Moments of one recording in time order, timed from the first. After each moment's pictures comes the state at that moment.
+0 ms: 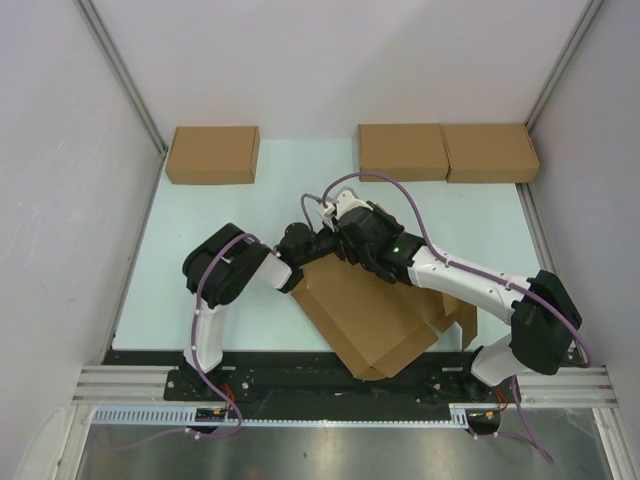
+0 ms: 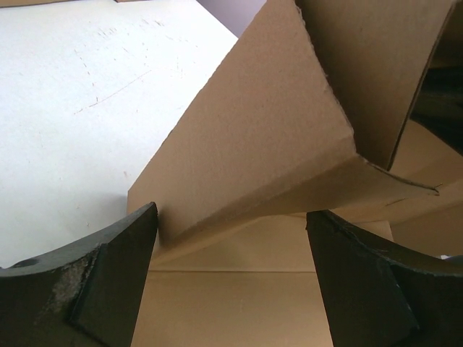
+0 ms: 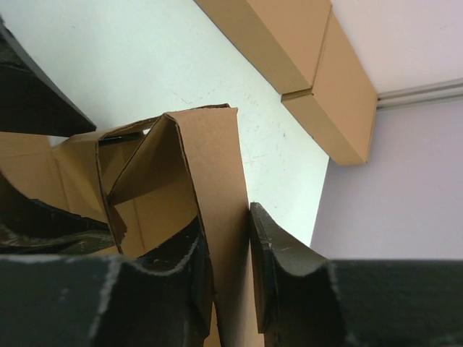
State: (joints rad) left arm -0.66 2.06 0.82 1.26 0.47 -0.59; right arm 0.90 1.50 1.13 -0.33 0.85 -0.33
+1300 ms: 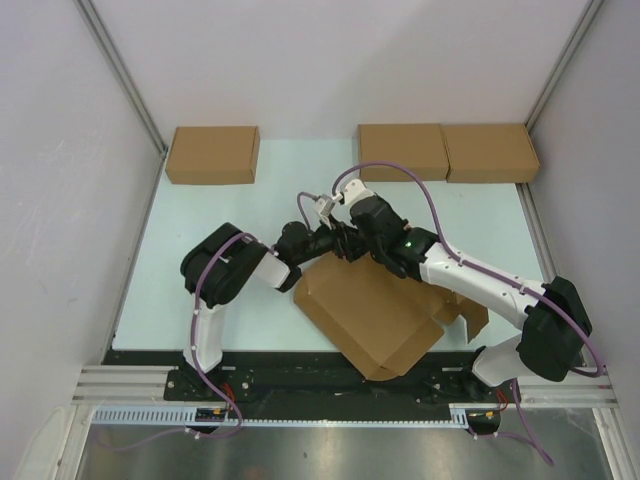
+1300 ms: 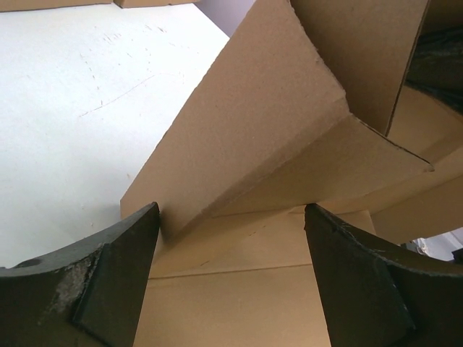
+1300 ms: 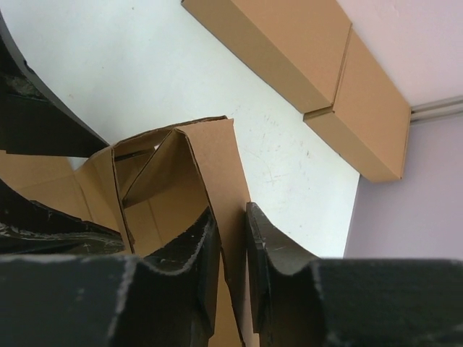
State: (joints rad) left arm -0.64 2.06 0.82 1.28 0.48 -0.63; right arm 0.85 1.45 1.14 -0.30 0.71 -0.29
